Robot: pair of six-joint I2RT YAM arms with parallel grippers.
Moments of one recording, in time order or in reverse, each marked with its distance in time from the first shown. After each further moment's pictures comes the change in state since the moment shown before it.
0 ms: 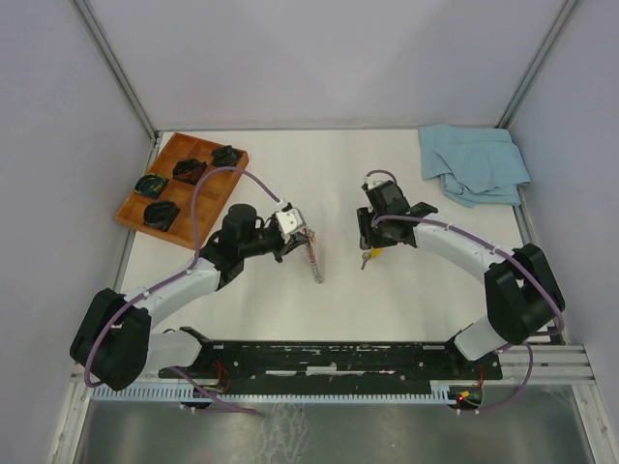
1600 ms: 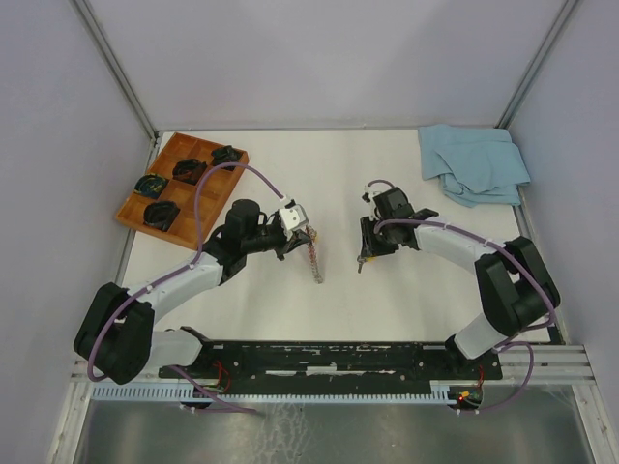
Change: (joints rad) left arm 0.000 0.041 0.051 -0.046 0.027 0.001; right arm -0.077 0.033 -0.097 0.111 -0.215 -0.079
